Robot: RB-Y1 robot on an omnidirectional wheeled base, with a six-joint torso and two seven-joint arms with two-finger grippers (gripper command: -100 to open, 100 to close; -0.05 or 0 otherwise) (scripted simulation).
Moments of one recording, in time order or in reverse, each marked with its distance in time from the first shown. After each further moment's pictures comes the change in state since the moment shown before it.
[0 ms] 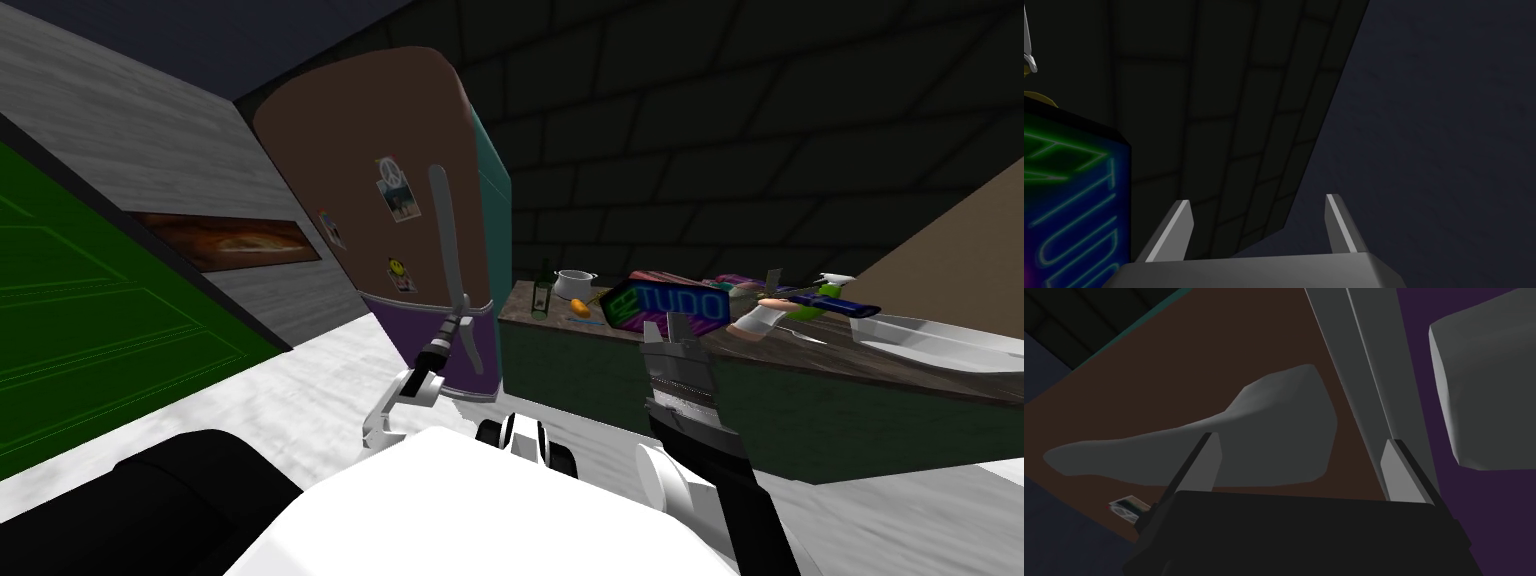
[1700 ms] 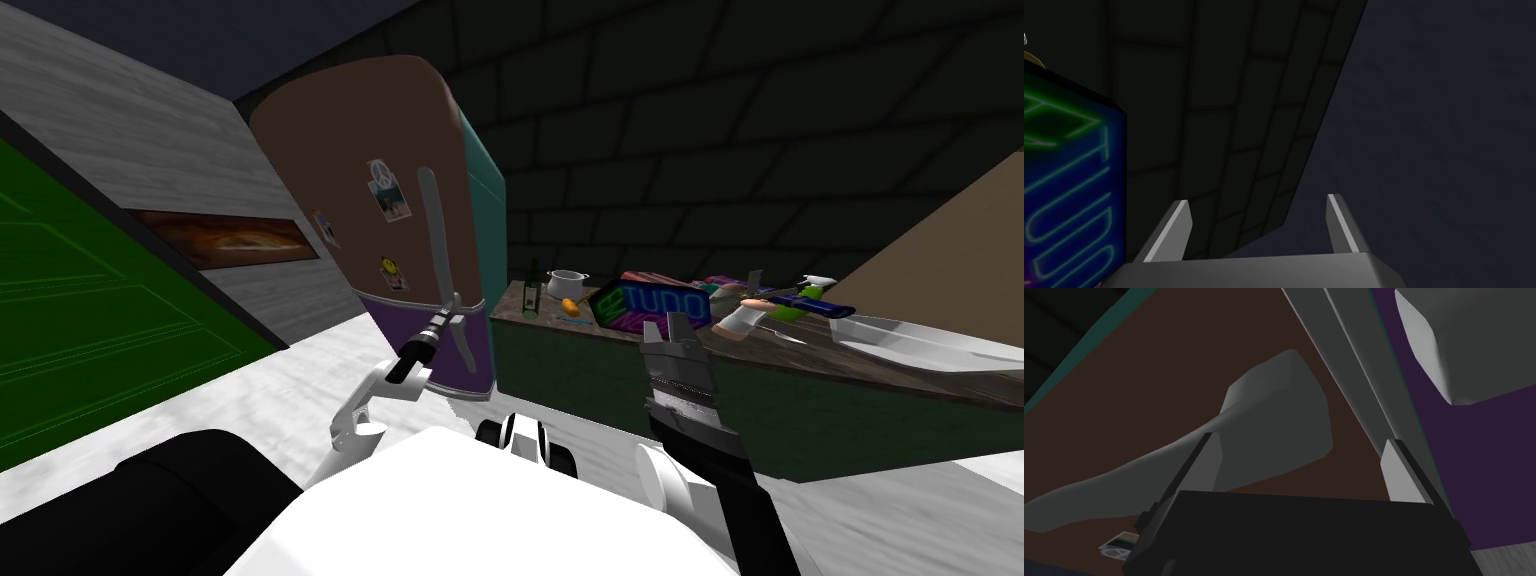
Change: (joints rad) left arm 0.013 0.128 0.044 -0.217 -0.023 0.480 0.015; right arm 0.000 0.000 0.000 0.000 0.000 0.000 0.000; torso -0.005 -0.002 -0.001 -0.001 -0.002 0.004
